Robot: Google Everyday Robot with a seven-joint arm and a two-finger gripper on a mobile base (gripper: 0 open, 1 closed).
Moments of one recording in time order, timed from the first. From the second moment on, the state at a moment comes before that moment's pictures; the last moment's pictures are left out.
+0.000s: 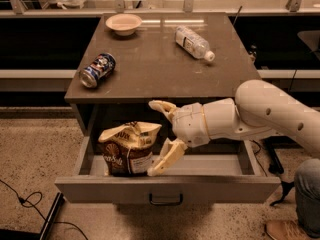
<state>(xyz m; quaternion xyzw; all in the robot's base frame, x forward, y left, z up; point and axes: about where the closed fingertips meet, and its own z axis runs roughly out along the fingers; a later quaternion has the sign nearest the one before) 0.462 0.027 0.805 -0.62 0.56 0.35 0.43</state>
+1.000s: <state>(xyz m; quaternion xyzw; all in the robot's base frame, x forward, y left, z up) 0.460 0.034 0.783 -0.56 0.57 0.38 0.47</state>
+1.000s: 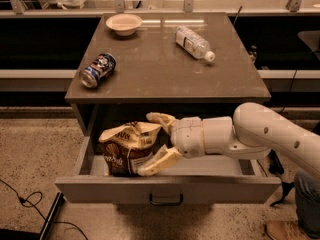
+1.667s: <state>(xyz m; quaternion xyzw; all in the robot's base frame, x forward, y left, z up) 0.458 0.038 0.783 -0.56 0.57 0.38 0.47</state>
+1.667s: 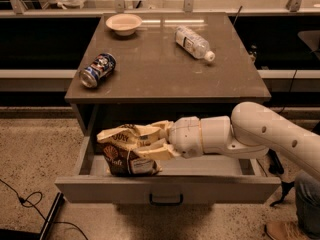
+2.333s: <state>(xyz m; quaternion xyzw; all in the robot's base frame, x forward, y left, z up) 0.455 0.072 0.838 -0.56 0.49 0.43 0.50</state>
